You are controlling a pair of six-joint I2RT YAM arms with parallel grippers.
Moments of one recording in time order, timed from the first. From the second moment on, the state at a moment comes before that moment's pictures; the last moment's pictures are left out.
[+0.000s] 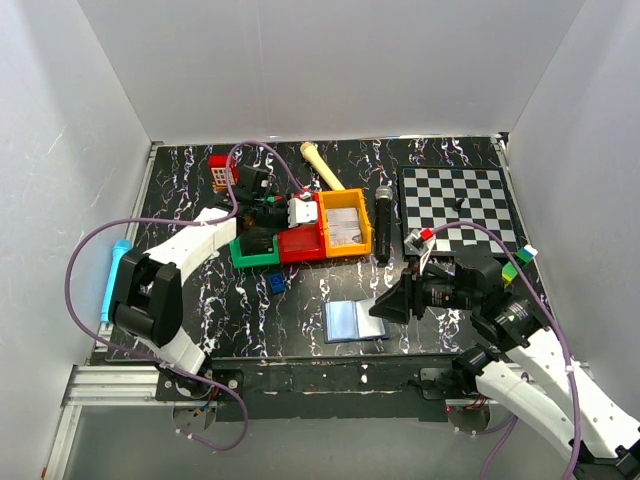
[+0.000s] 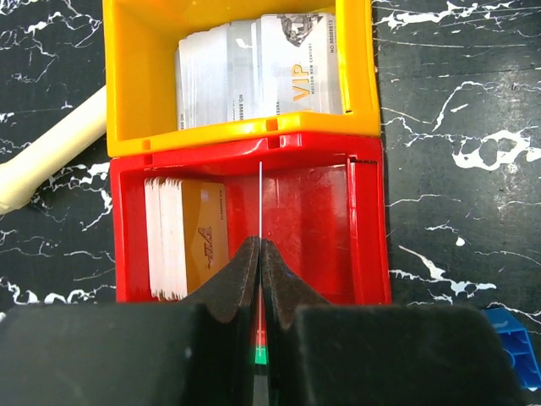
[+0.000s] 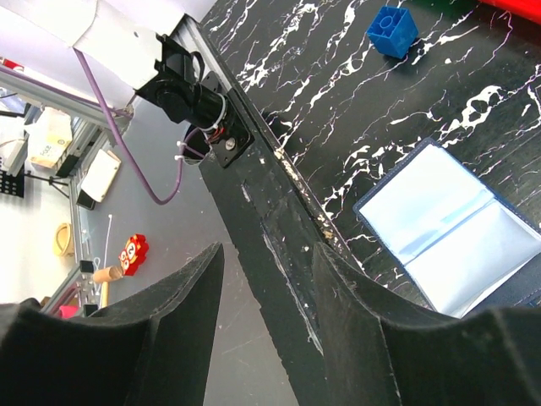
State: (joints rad) left arm -0.40 1.61 1.17 -0.38 0.62 1.06; right arm 0.63 0.58 0.66 -0.46 -0.70 0.47
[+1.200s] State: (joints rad) left arm -0.37 1.81 1.19 -0.21 0.61 1.01; right arm 0.63 0.69 0.66 -0.46 -0.69 0.47
